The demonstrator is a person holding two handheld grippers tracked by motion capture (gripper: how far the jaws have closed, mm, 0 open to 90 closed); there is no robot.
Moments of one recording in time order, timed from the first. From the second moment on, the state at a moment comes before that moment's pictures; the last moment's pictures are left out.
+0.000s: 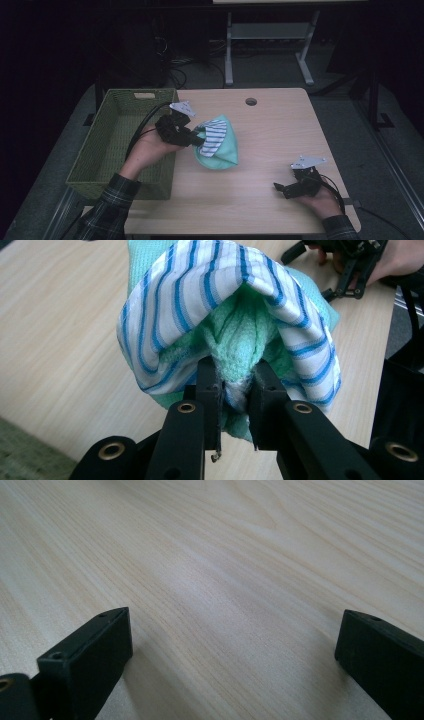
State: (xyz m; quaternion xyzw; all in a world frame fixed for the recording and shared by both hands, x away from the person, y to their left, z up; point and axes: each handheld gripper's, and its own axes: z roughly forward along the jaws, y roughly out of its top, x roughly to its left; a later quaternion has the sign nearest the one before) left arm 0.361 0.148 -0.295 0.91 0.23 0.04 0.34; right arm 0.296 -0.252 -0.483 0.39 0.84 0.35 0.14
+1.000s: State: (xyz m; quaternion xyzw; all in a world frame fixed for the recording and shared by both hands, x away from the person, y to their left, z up) left arm 0.363 0.237 -0.274 0.88 0.31 0.09 0.34; right arm 0.296 -0.252 -0.483 0.39 0.84 0.35 0.14
